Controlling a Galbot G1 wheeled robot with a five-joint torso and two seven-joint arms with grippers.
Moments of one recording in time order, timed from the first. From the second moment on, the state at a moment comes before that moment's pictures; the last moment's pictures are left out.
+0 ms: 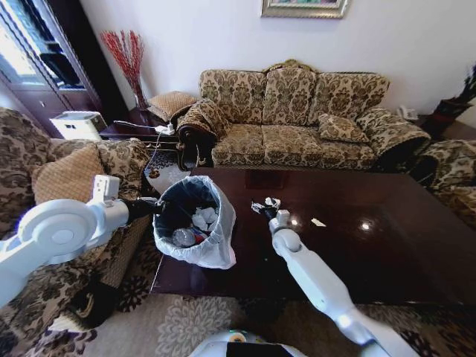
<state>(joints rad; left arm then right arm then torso) 1.47 -0.24 -0.99 -2.31 -1.70 0.69 -0.42 -0.70 1.29 -0.02 1.28 0.61 -0.03 0.23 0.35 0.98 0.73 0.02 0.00</state>
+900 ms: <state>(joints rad) 1.48 -0.25 -0.97 -2.27 -1.68 0.69 -0.41 -0.53 1.44 0.02 0.82 0.51 0.06 0.26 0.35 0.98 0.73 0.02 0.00</state>
